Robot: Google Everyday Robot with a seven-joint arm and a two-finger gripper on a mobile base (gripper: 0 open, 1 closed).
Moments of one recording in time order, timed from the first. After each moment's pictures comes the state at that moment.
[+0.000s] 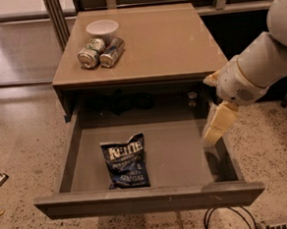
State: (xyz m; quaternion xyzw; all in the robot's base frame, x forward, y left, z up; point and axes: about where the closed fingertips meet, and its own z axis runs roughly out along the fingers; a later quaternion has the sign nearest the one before) arm 0.491 -0.156 0.849 -0.59 0.77 0.10 0.22
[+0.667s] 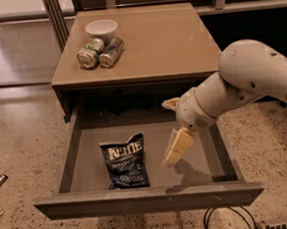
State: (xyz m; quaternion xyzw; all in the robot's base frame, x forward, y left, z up) arm 0.488 -0.061 0.783 -0.63 0.71 0.20 0.26
